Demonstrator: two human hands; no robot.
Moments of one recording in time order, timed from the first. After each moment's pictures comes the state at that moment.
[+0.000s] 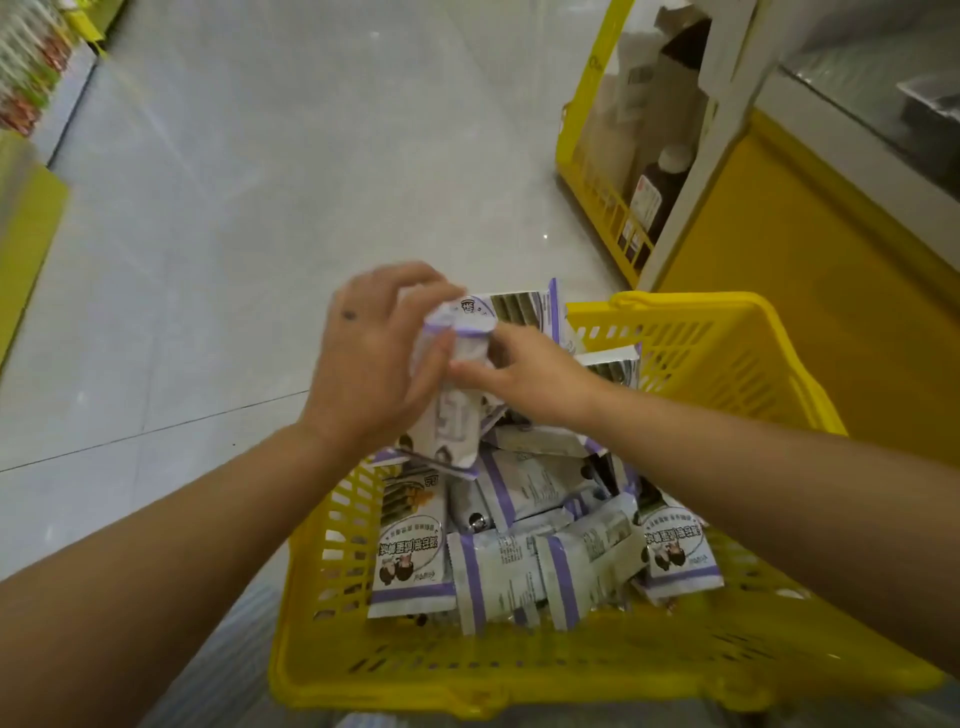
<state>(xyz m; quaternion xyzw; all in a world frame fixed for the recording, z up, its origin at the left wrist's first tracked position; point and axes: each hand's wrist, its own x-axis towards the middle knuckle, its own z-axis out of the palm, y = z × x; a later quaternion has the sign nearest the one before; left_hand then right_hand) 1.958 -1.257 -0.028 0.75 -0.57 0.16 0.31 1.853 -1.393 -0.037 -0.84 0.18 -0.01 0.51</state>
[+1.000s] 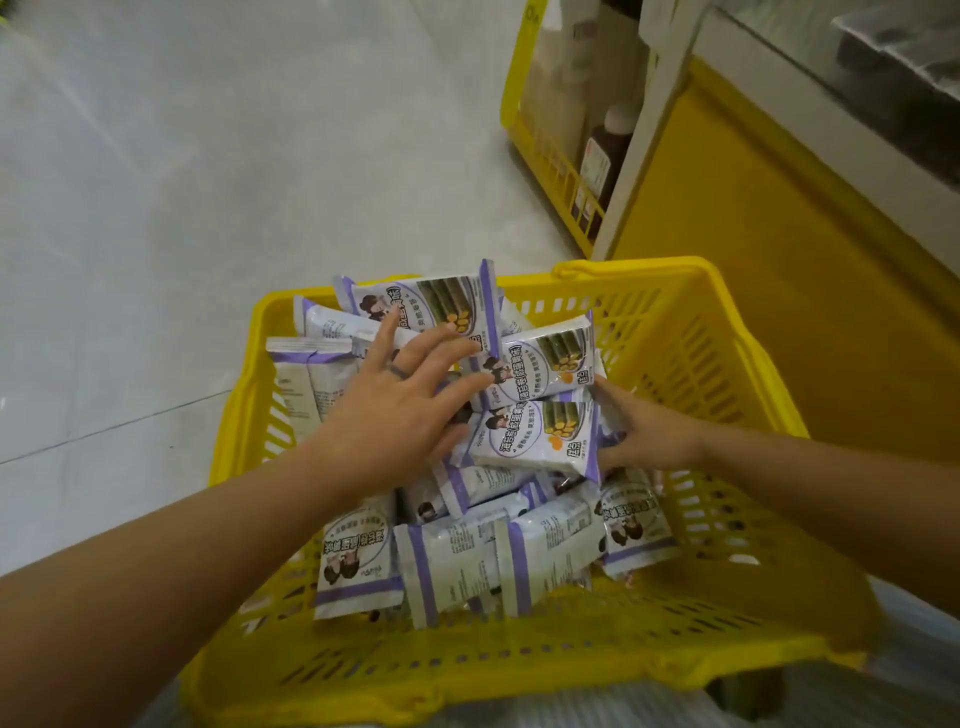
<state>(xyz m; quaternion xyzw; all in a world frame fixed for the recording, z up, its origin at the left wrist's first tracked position) 1.921 -1.280 -0.080 0.70 -0.71 0.10 -0.02 1.719 -1.487 -0.129 -0.78 0.31 0.18 0.51</state>
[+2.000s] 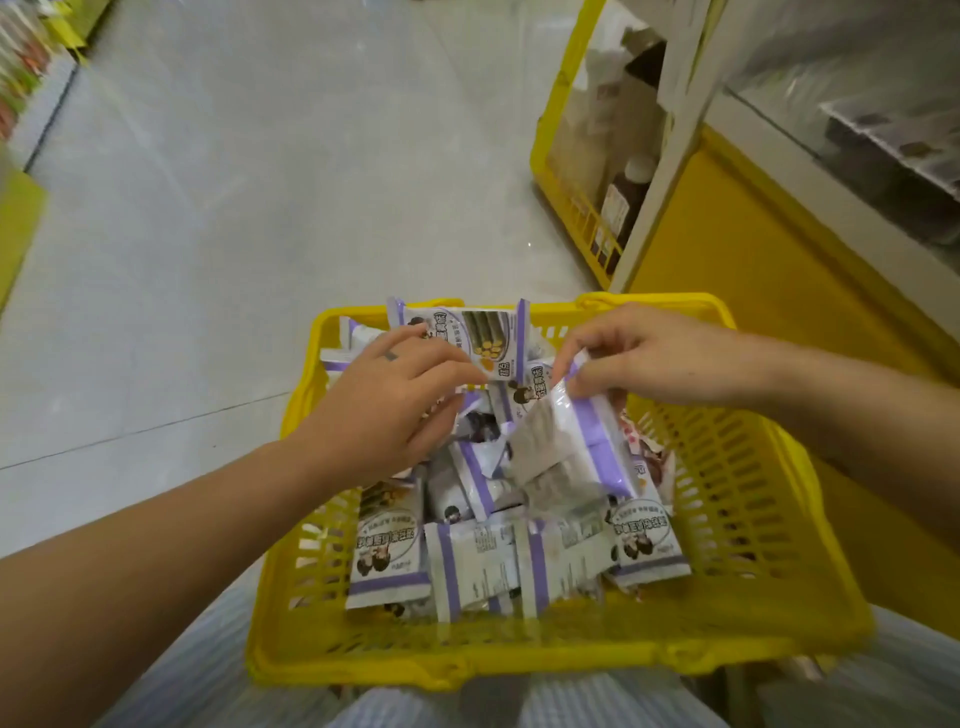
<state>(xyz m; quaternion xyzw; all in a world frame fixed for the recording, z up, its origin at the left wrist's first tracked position) 1.932 -1.251 -0.028 0.68 -0.70 0.08 0.20 1.769 -1.449 0.031 -0.83 0.17 0.12 0.51</state>
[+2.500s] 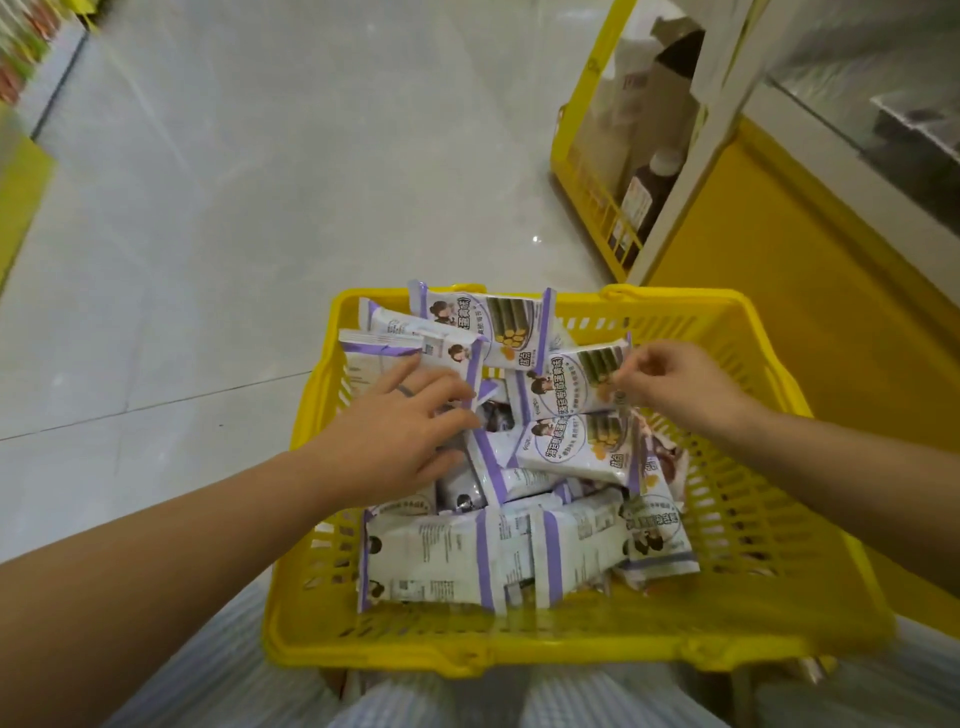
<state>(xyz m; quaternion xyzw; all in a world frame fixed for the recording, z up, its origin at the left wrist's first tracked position) 1.937 -1.223 -0.065 0.70 -0.71 0.01 0.02 1.753 -1.459 -0.056 -0.80 0.39 -0.04 0.45</state>
